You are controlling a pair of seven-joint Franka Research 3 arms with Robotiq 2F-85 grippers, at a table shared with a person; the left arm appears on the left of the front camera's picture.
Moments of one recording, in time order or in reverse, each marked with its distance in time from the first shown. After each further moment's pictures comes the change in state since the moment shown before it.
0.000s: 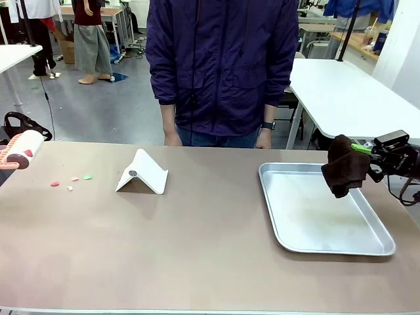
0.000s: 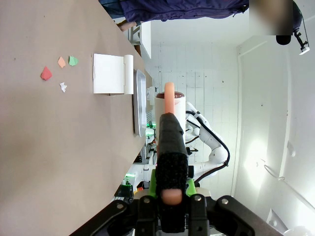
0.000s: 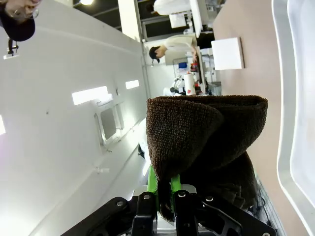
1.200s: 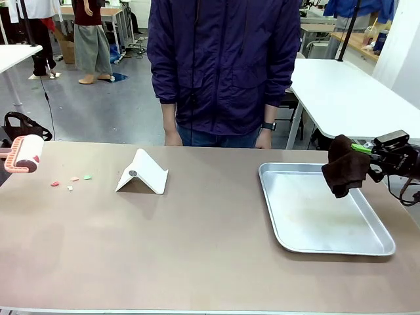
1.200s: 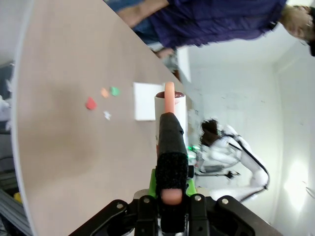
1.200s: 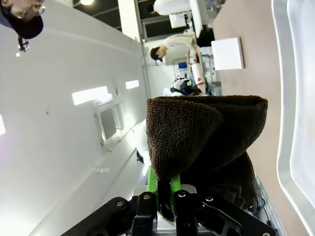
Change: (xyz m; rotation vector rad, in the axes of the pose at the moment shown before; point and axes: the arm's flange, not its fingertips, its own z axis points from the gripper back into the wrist) left arm 0.012 -0.013 0.008 0.247 -0.143 -0.093; right arm 0.000 0.000 0.000 0.000 0.000 0.000
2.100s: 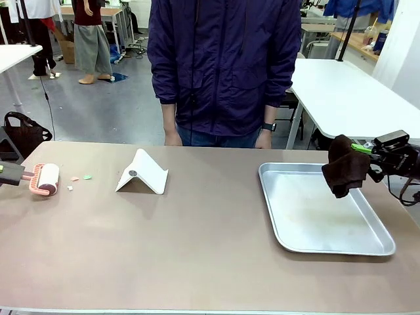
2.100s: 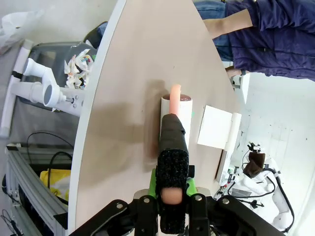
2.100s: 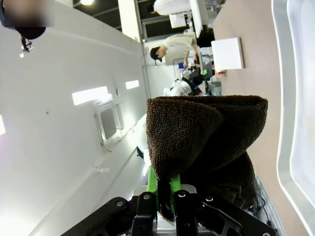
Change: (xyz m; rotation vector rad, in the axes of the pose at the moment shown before) left arm 0.035 0.043 -0.038 0.279 -0.016 0.178; right arm 0.000 0.000 0.000 0.000 0.000 0.000
